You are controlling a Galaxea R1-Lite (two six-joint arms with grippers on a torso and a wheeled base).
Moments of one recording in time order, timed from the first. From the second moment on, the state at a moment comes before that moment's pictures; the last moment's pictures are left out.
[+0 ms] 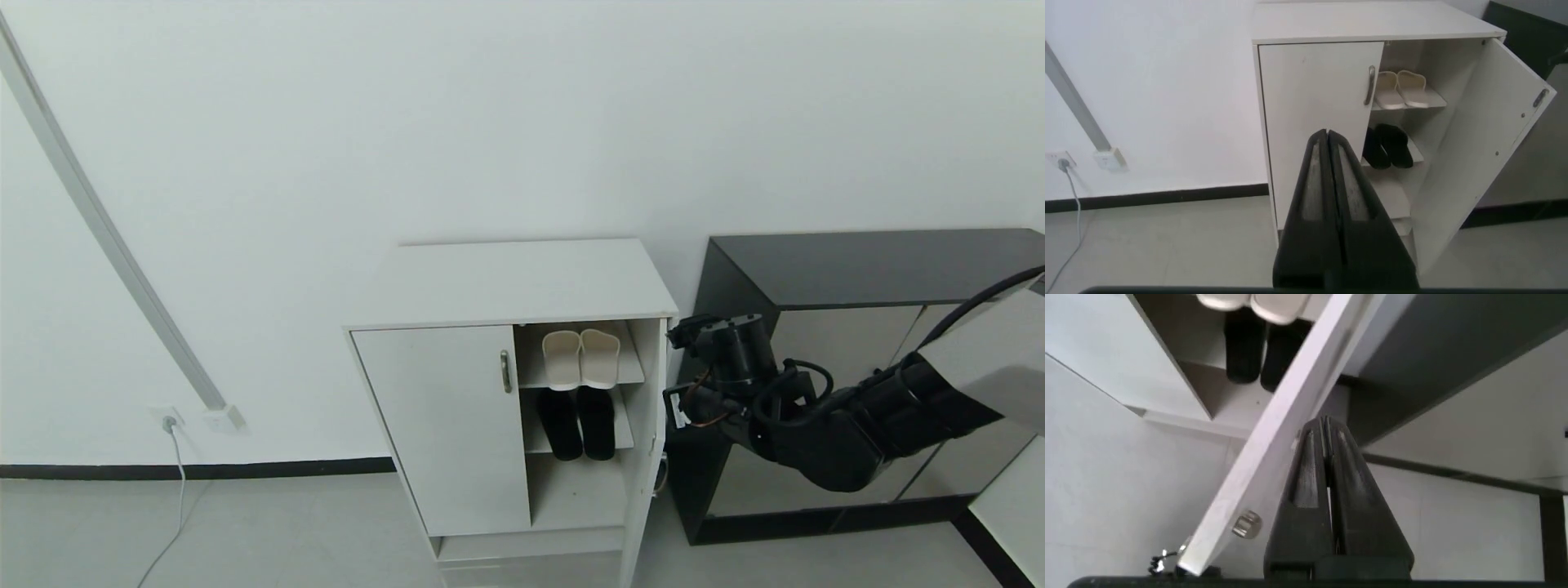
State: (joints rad) left arm 0.00 0.00 0.00 0.00 -0.02 0.00; right arm 0.55 2.07 -1.00 -0.54 -0.36 0.05
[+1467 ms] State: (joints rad) left arm 0.00 0.00 0.00 0.00 -0.02 0.00; right arm 0.52 2.22 -0.87 -0.99 0.09 0.18
